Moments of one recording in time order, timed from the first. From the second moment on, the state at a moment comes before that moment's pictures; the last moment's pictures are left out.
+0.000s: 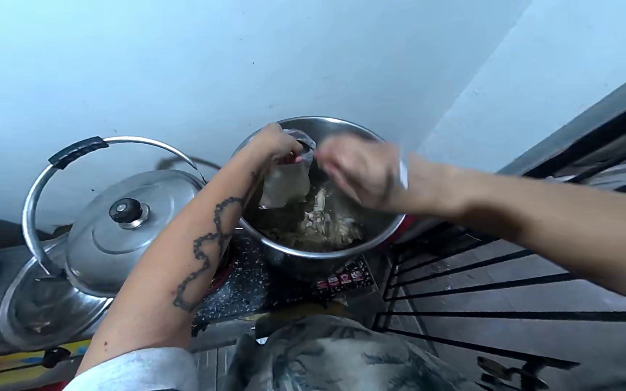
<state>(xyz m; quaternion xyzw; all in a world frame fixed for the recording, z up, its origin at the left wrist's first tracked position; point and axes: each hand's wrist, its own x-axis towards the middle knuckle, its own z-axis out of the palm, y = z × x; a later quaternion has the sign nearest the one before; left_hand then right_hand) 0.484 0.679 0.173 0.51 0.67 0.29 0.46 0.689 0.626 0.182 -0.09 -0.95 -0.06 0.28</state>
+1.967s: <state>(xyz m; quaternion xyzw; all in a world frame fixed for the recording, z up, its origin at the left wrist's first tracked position) 0.489 0.674 0.176 0.48 0.70 0.27 0.46 0.680 0.689 0.288 -0.45 -0.77 0.22 0.40</state>
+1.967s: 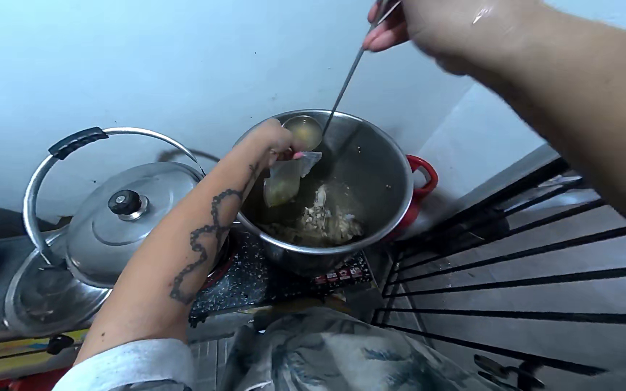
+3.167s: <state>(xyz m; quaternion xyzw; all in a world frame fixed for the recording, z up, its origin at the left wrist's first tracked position) 0.312 0.405 0.314 0.47 0.60 0.61 0.18 0.637 0.500 0.183 -0.25 -0.69 0.37 0.57</state>
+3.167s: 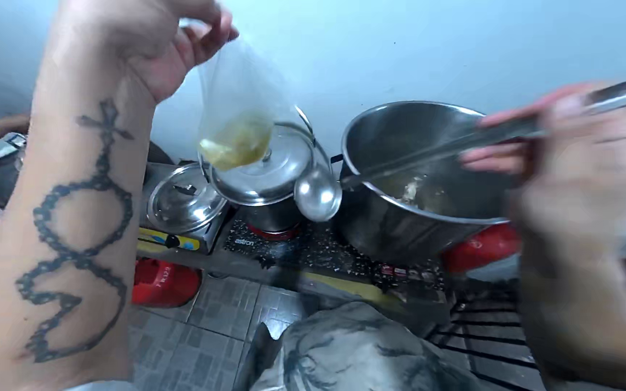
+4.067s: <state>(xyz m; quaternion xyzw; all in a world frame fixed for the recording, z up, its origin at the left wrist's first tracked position) 0.271 0.127 0.217 0.21 0.68 0.67 0.20 0.462 0.364 0.036 -0.22 -0.85 0.43 0.22</state>
